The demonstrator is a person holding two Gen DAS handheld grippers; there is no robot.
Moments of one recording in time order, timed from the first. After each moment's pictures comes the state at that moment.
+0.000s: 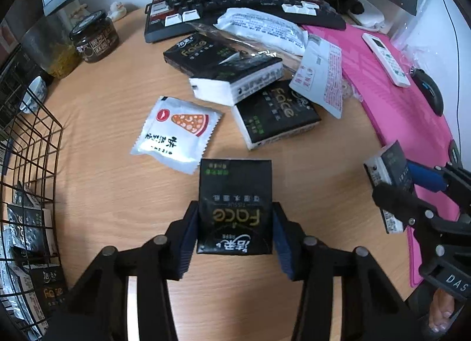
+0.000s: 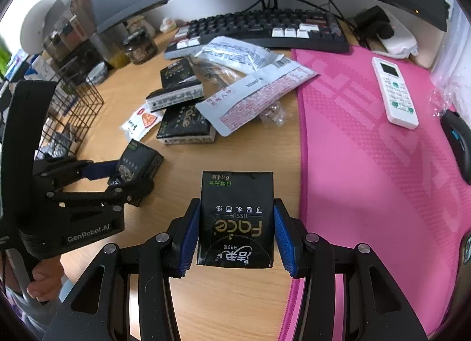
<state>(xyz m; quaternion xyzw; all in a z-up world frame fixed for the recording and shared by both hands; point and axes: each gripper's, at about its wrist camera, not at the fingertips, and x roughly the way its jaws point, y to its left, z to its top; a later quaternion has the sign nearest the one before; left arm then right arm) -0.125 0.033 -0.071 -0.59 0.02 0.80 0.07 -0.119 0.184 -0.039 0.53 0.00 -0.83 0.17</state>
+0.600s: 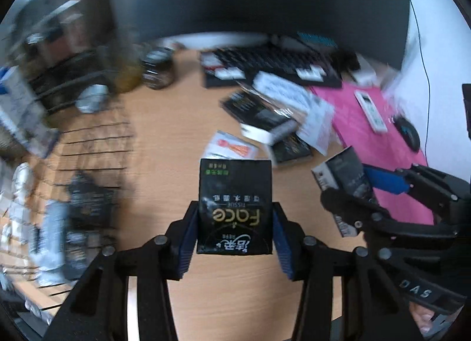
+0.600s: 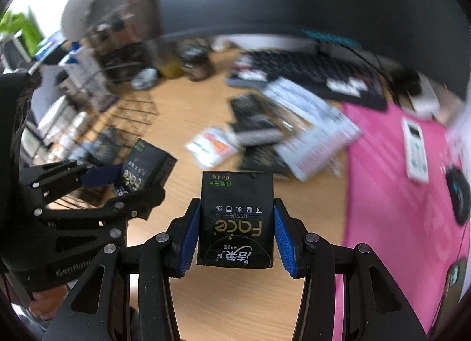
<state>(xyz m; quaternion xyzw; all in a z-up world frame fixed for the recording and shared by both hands) -0.067 -0.030 0.024 -0.51 -0.03 0.86 0.02 -0.099 0.095 0.038 0.48 0.05 -0.84 0.24</state>
